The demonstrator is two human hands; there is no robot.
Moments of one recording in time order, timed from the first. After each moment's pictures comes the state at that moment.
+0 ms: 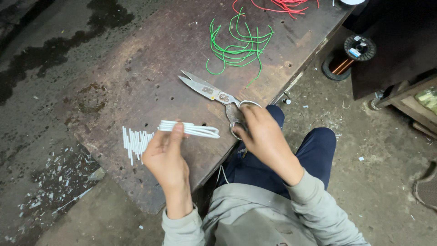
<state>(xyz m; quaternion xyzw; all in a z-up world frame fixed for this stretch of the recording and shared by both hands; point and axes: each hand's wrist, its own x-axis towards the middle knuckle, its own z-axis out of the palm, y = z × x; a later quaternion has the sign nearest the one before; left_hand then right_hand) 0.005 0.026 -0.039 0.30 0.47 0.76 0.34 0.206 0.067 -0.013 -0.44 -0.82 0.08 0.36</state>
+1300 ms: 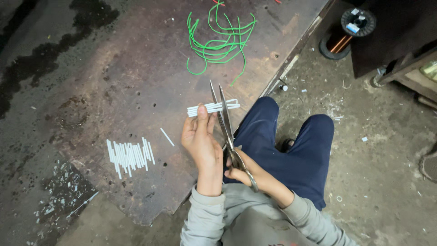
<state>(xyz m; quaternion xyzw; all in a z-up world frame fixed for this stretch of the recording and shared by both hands) 0.096 0.088 -0.090 0.13 0.39 0.76 0.50 0.228 0.006 -0.165 -0.37 -0.43 0.75 0.34</state>
